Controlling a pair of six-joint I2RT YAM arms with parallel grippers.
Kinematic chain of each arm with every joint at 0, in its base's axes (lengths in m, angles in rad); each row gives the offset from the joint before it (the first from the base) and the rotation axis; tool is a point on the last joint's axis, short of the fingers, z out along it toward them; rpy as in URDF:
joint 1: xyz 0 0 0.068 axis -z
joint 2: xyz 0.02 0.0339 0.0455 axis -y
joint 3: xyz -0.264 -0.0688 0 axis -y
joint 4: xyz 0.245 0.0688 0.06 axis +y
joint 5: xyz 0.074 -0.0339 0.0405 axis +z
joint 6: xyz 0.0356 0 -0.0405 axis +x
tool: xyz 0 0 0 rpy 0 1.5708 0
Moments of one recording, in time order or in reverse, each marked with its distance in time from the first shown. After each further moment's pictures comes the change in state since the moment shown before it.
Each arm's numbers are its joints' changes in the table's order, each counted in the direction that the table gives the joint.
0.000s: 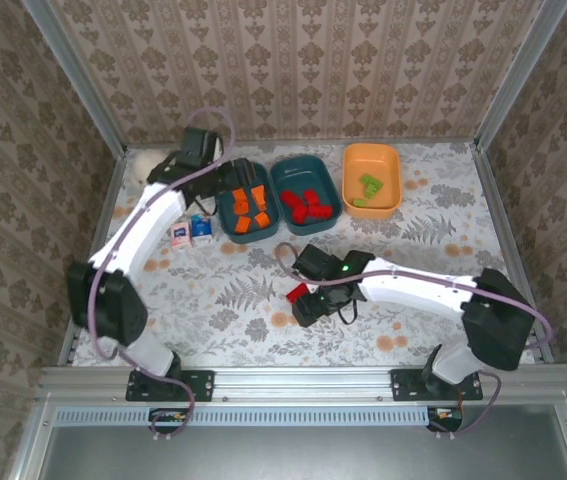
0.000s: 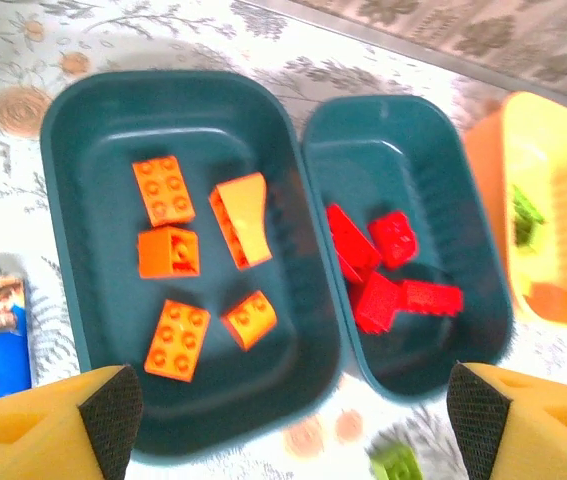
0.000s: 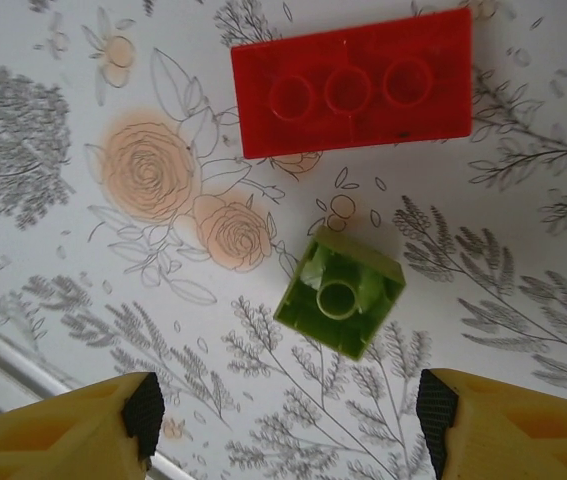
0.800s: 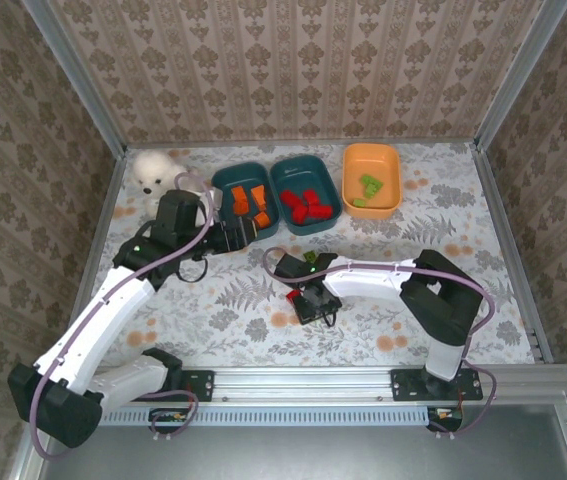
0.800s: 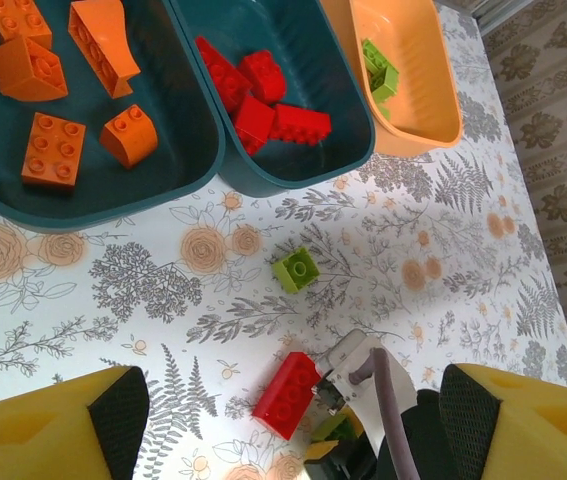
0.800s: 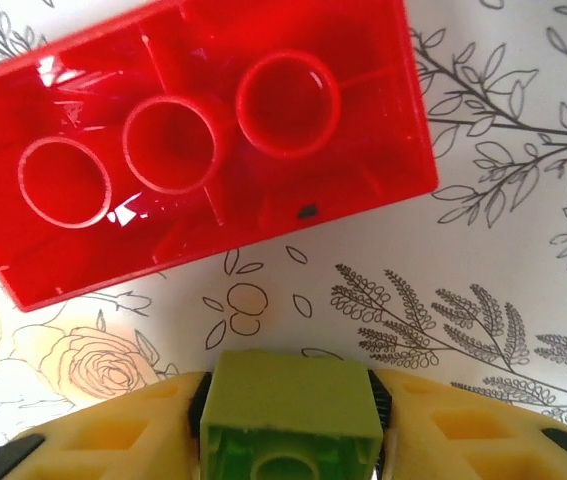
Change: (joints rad) left arm 0.133 0.494 -0.415 -0.010 -0.141 -0.052; right arm -0.019 -0.235 0.069 0.014 -0.120 0.180
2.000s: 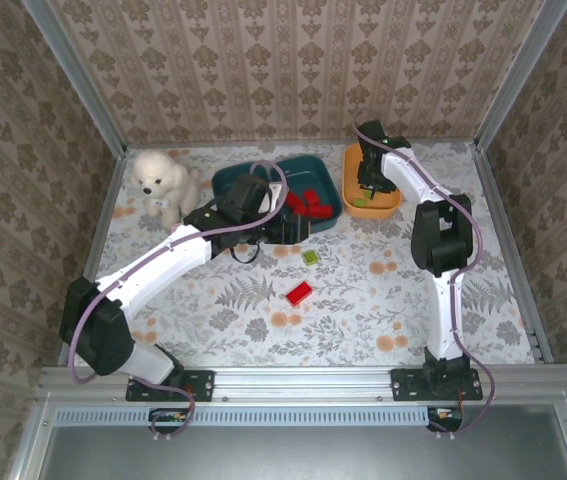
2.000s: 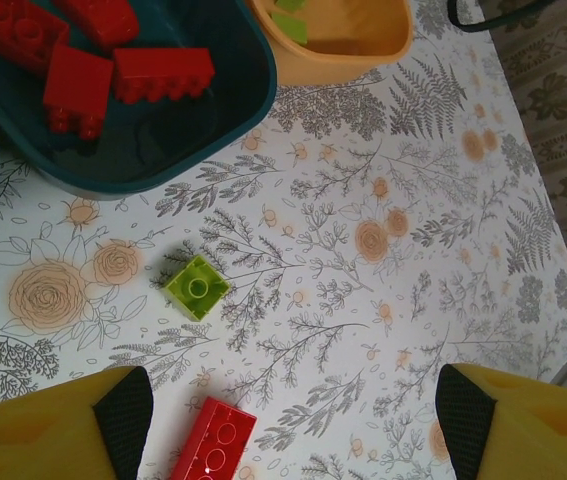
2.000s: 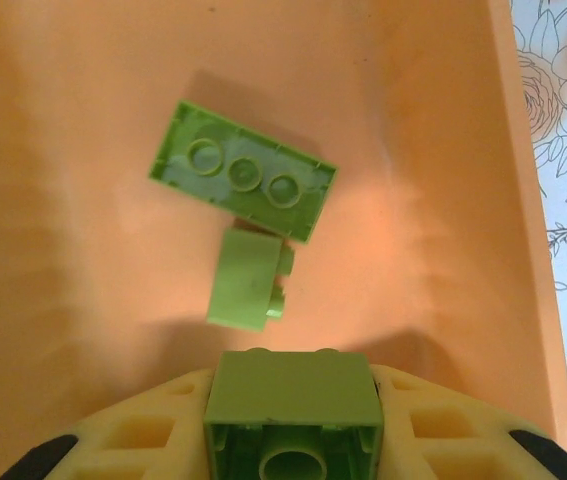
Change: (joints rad) left arm 0.216 -0.426 0.195 -0.139 -0.015 0.038; right arm 0.767 -0.470 0.918 0.179 -0.221 -0.147
